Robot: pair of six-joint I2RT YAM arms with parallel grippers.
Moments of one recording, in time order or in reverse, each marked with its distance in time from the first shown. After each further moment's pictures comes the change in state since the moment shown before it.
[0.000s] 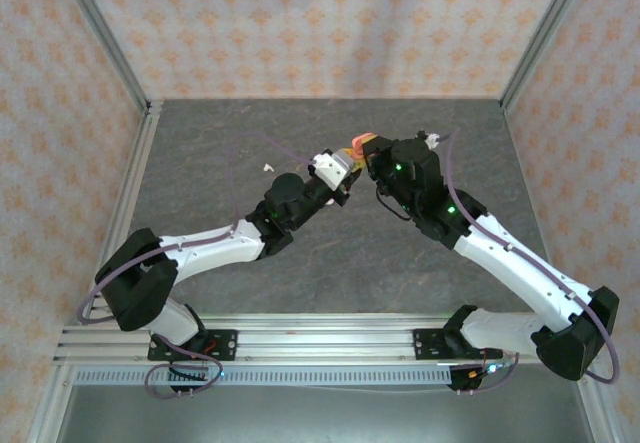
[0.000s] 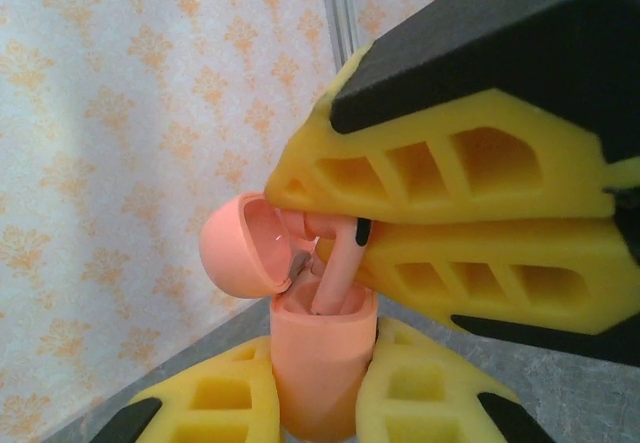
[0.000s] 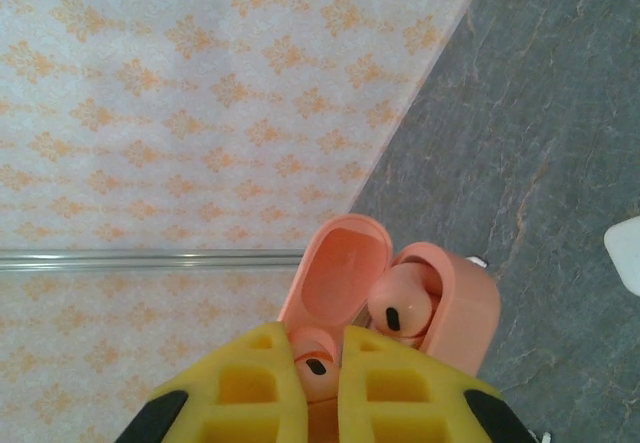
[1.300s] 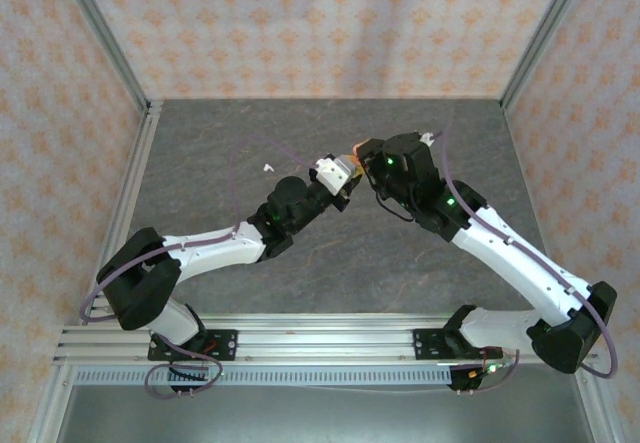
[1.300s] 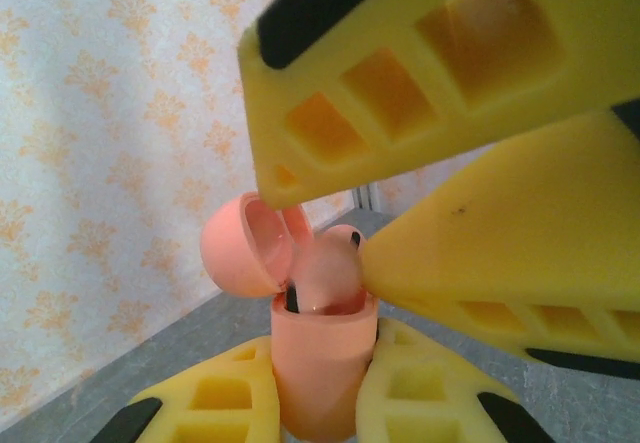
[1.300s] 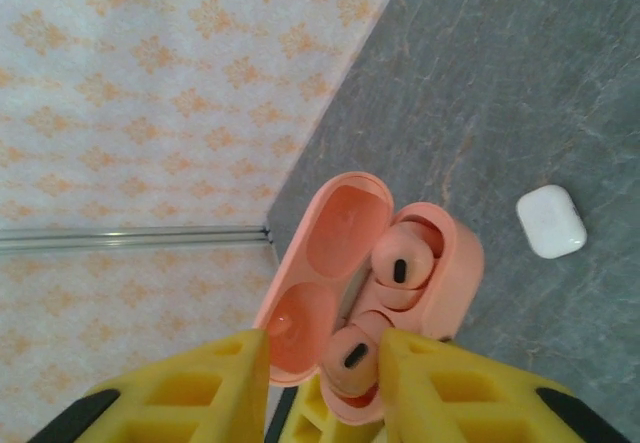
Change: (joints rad) left arm -0.006 0.005 -0.024 -0.015 -0.002 -0.007; right arm 0.012 0.047 0.115 -0.244 -0.025 -0.027
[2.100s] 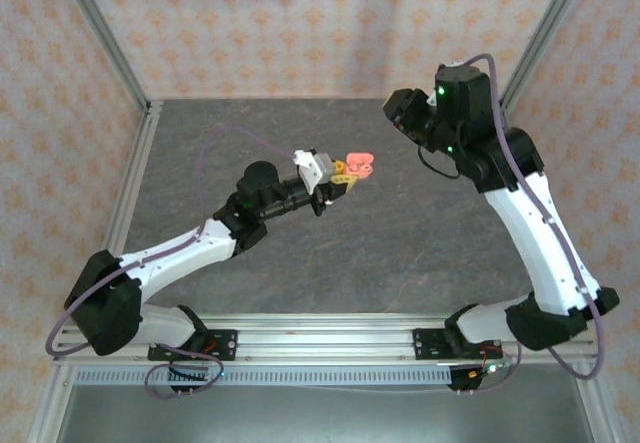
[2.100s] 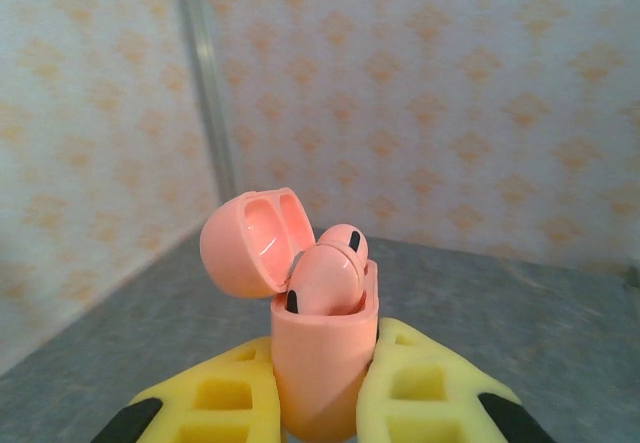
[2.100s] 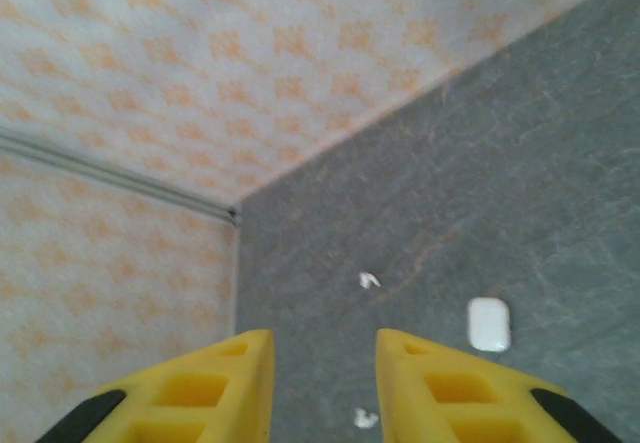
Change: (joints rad) left arm 0.132 -0.201 -0.008 -0.255 0.513 -0.100; right arm -0.251 0.179 0.594 -0.420 -0.285 -0.541
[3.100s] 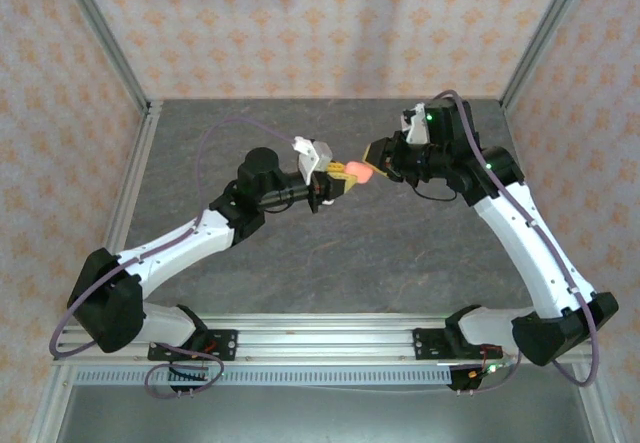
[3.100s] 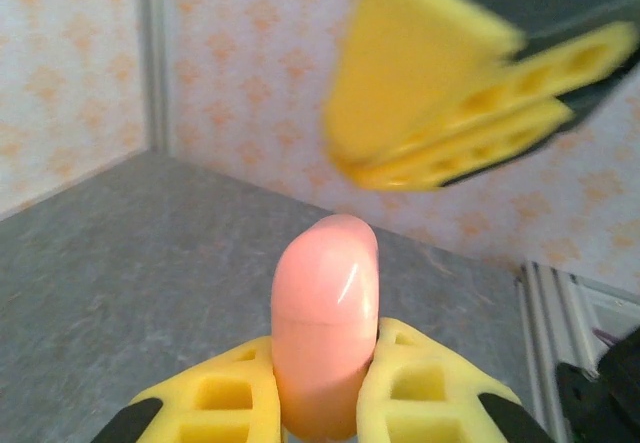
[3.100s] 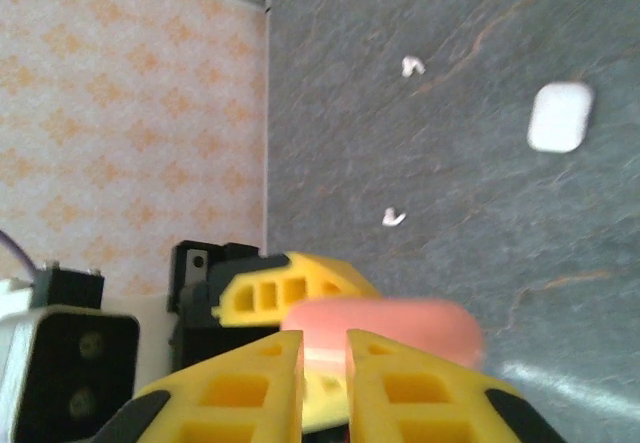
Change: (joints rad) left arm 0.072 0.031 0.077 -0.150 0.099 -0.213; right arm -0.047 -0.106 -0.336 0.071 -0.447 -0.023
